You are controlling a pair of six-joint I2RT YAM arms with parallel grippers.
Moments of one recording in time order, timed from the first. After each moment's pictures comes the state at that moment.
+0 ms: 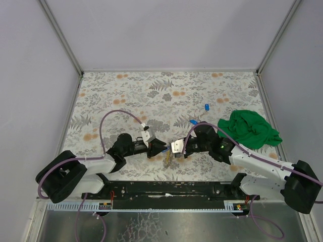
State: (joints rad) left arm -0.71 1.27 0.20 0.98 0.55 -0.10; right arm 0.86 1.09 0.61 -0.07 -0.49 -0.85
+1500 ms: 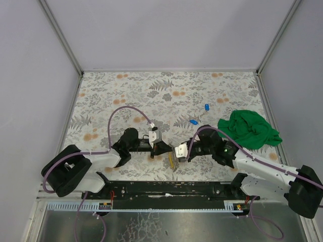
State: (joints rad) left arm -0.72 1.36 0.33 0.88 0.76 0.03; right arm 0.86 1.05 0.58 -0.12 -0.54 -0.88
